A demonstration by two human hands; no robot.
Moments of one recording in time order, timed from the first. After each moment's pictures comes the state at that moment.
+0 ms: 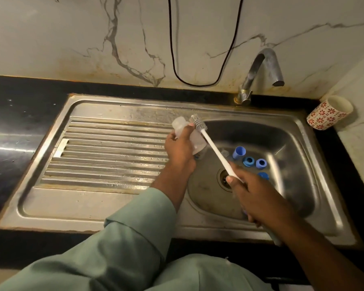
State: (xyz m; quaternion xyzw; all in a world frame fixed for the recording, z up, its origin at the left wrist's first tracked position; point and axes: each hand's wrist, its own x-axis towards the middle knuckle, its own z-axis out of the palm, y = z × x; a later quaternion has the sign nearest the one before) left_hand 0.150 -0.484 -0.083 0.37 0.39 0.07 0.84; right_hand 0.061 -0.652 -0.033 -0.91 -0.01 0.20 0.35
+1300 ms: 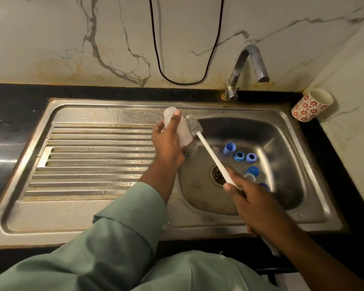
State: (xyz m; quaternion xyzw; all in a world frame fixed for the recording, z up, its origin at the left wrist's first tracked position) left_hand 0.159 -0.473 -0.079 0.39 0.33 0.05 0.86; right_hand 0.041 -0.656 -0.042 -0.91 0.00 0.18 0.38
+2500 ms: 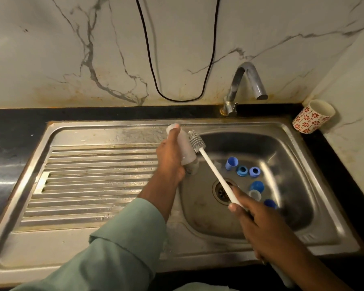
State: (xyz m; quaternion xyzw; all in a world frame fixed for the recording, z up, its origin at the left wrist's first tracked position) left_hand 0.186 -0.472 -0.081 0.40 0.32 -0.04 0.86; right_hand 0.049 -0.653 -0.035 -0.89 0.02 0.19 0.41
